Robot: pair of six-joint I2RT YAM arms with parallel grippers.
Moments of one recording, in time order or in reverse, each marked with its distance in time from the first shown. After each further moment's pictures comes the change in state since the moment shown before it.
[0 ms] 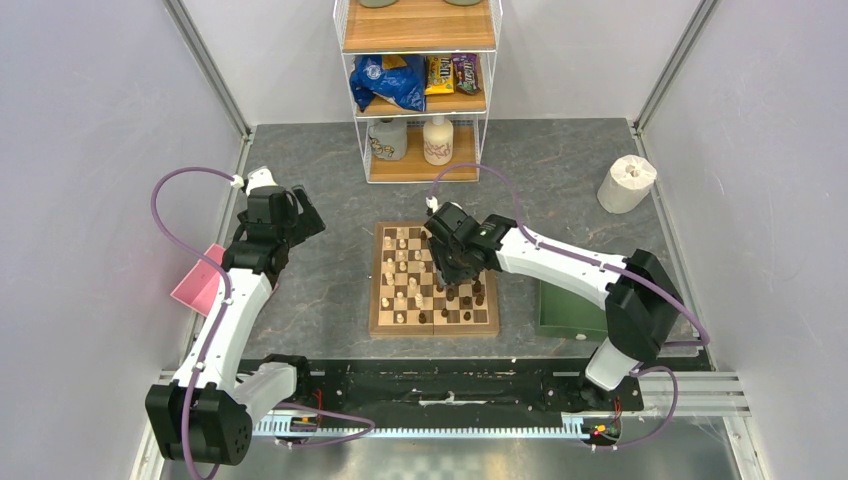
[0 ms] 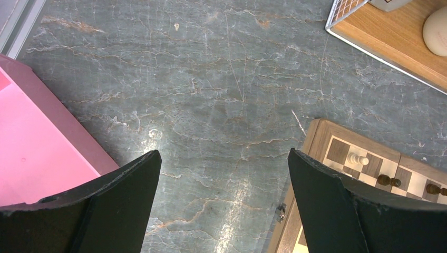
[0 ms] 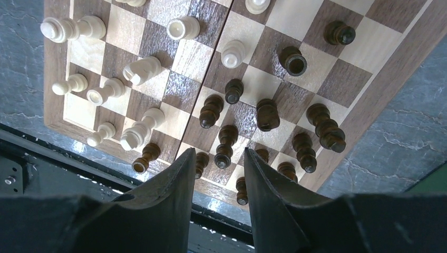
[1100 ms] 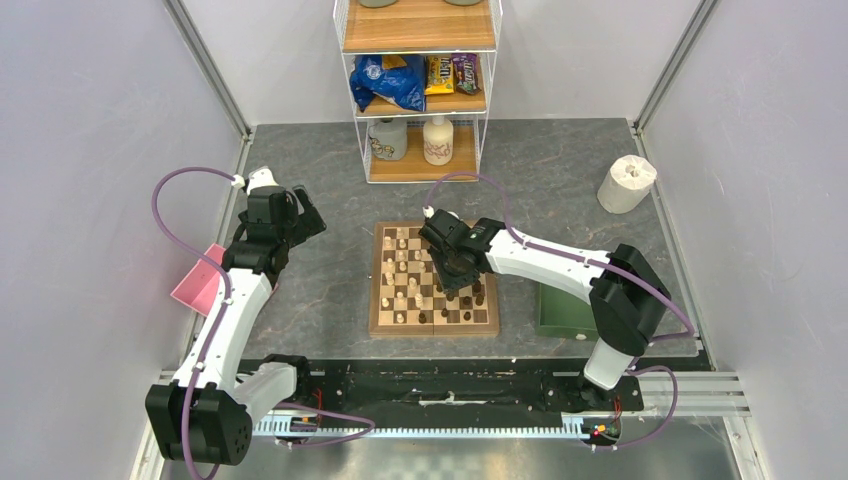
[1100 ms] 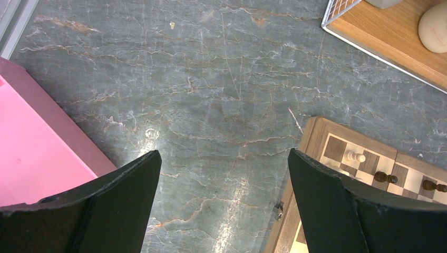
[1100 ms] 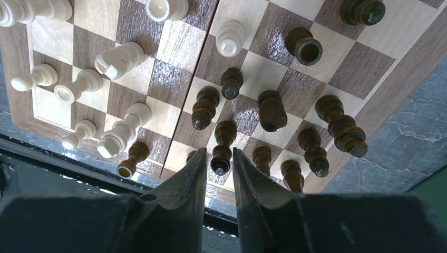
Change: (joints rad) left arm 0.000 0.000 0.000 0.000 0.017 0.000; right arm 0.021 0.060 0.000 -0.037 0.004 0.021
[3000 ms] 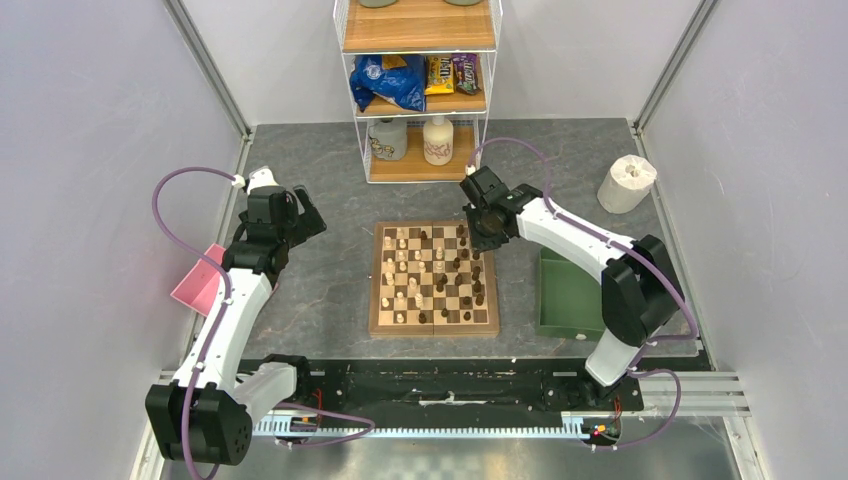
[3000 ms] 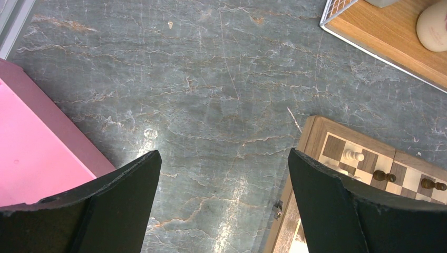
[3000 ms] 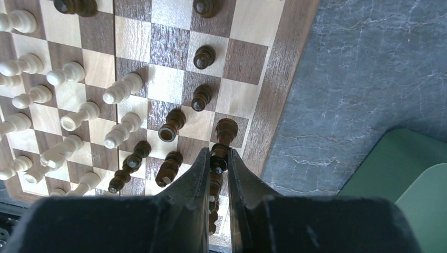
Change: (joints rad) left arm 0.000 0.000 0.000 0.000 0.006 0.000; right arm -0.287 -0.009 0.057 0.011 -0.001 -0.098
